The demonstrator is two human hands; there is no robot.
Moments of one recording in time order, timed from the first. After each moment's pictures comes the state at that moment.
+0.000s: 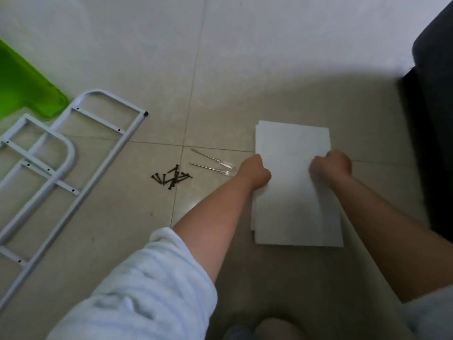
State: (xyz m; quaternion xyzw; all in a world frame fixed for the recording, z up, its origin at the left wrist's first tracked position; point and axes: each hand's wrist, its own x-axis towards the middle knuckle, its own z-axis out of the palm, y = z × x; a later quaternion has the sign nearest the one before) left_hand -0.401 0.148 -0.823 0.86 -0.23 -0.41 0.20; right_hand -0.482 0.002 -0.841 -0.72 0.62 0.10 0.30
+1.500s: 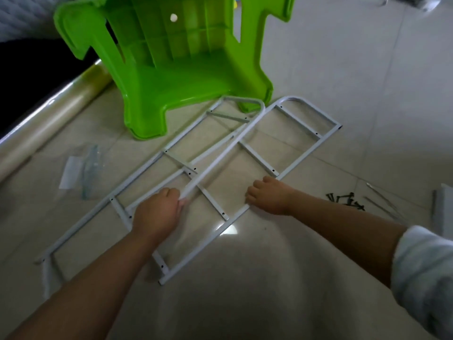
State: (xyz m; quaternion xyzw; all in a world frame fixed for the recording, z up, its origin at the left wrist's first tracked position) left_hand -0.299 0.681 -0.832 0.98 -0.16 -0.09 0.03; right_hand -0.278 0.415 -0.870 -0.88 -0.43 0.12 -0.19
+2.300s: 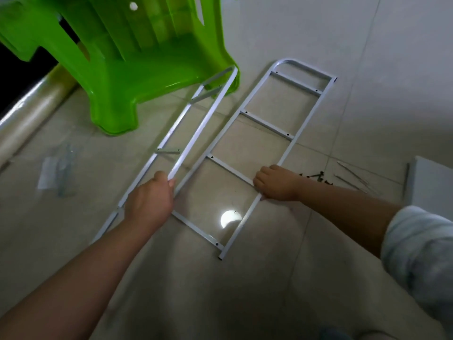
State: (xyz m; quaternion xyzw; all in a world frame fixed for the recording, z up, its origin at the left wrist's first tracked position) left_hand -0.311 0.605 -0.801 0.99 -0.02 -0.09 0.04; right_hand -0.299 0.328 -0.878 -0.89 -0.38 0.21 -0.15
